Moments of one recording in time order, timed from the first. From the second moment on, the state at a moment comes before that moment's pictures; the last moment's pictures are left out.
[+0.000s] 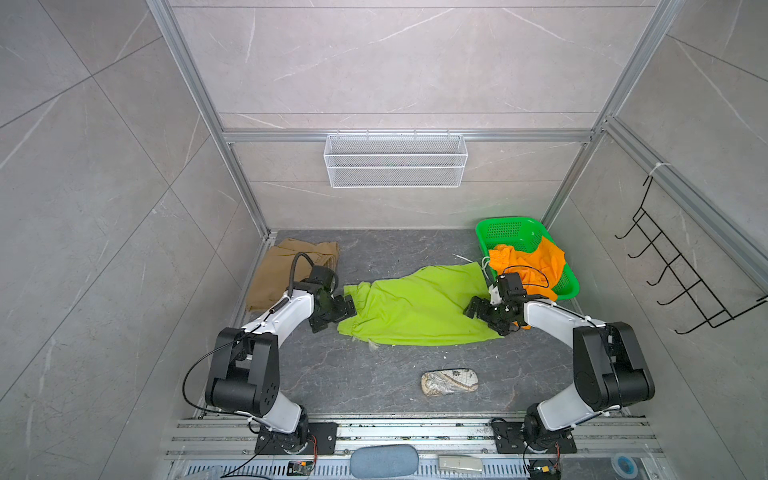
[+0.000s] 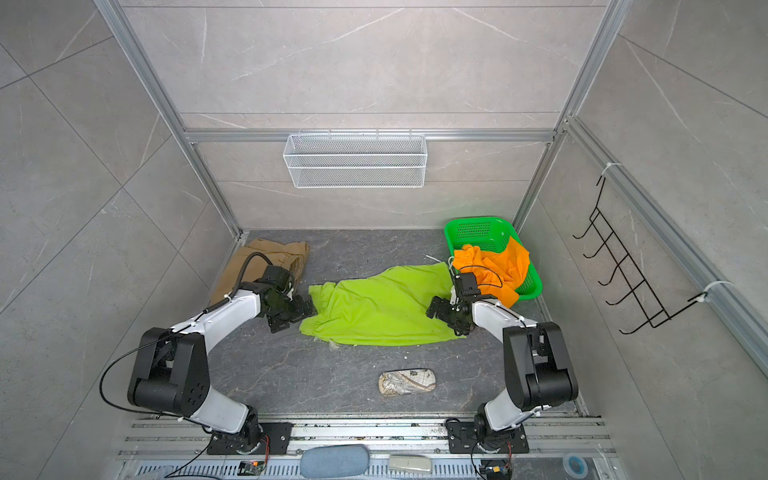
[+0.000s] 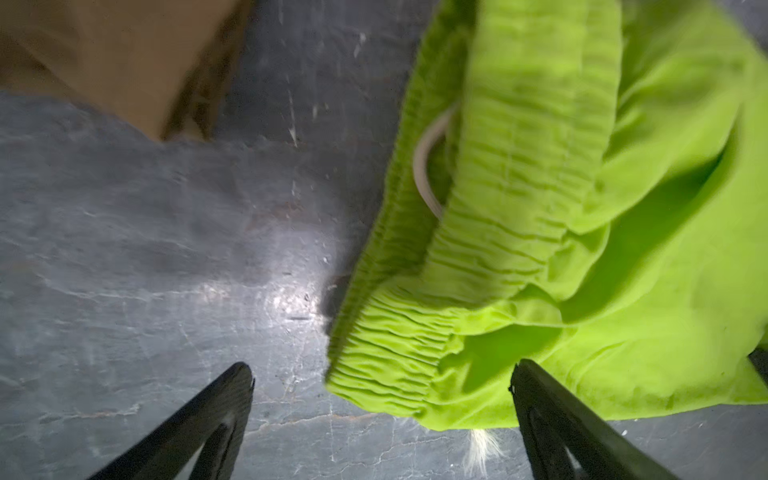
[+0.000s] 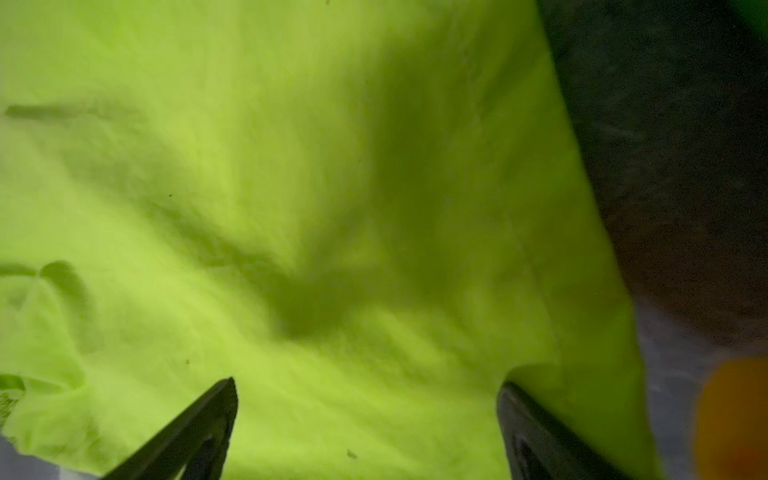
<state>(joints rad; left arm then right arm) -0.18 1.54 0.99 -0.69 0.19 -0.51 0.11 1.58 0.84 -0.43 -0.24 0.49</state>
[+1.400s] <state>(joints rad) -0.34 1.87 1.22 -0.68 0.09 -0.42 0.11 1.58 0.85 -0.46 -0.25 0.47</state>
